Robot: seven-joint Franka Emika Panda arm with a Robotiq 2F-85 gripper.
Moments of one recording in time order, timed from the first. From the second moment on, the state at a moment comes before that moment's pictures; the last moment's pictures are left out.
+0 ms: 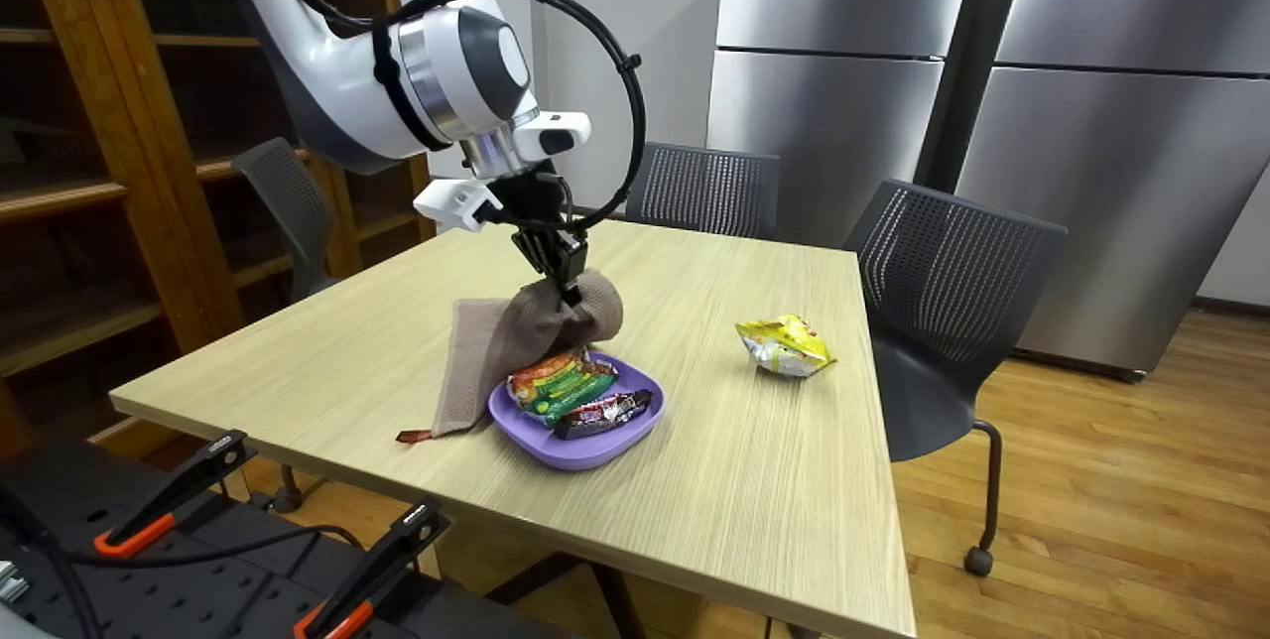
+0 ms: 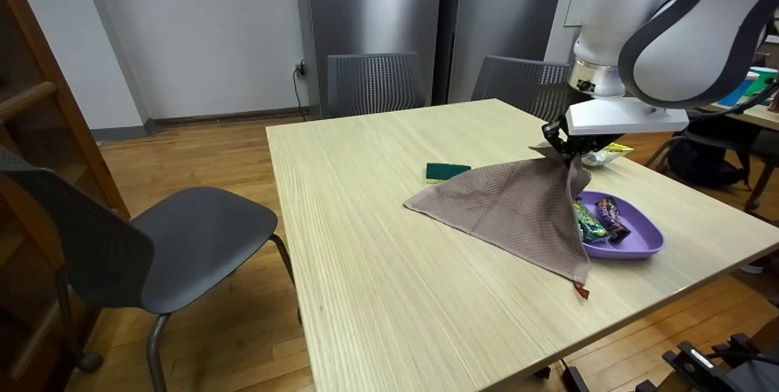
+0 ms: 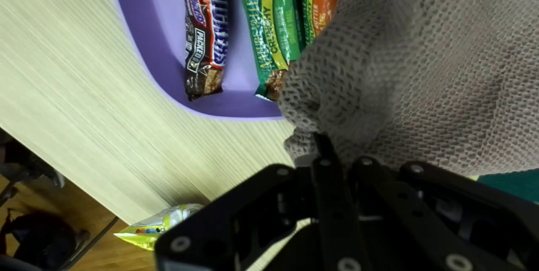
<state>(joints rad) 0.44 0.36 -0.56 -2.46 -0.48 2.97 0.82</state>
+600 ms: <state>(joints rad) 0.36 0.36 -0.57 -2.53 -0.48 3.02 0.80</state>
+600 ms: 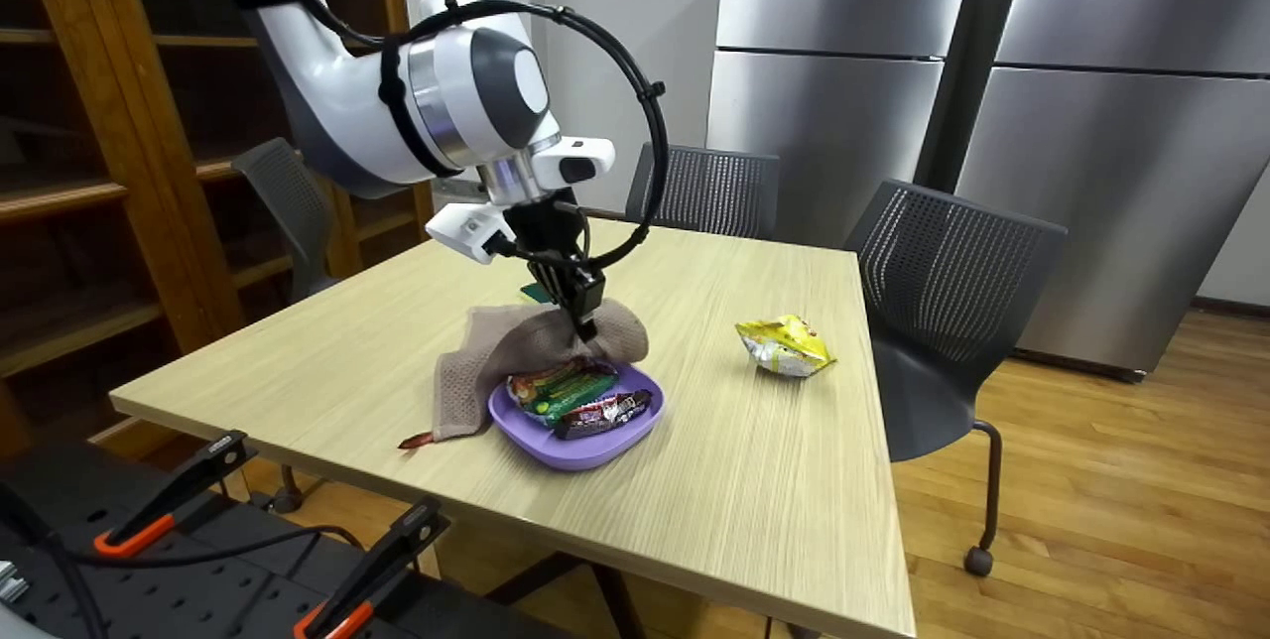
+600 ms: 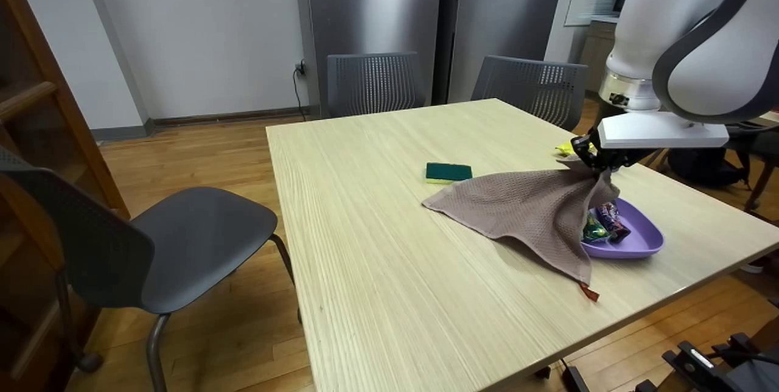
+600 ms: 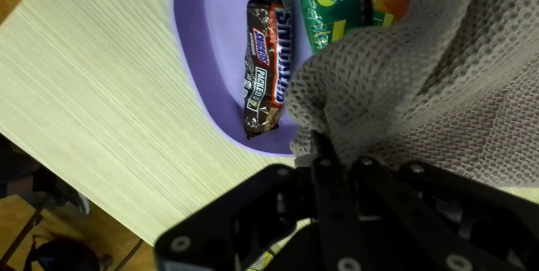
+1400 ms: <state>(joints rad) 0.29 0.36 -0.58 -2.56 -0.30 3.02 0.62</state>
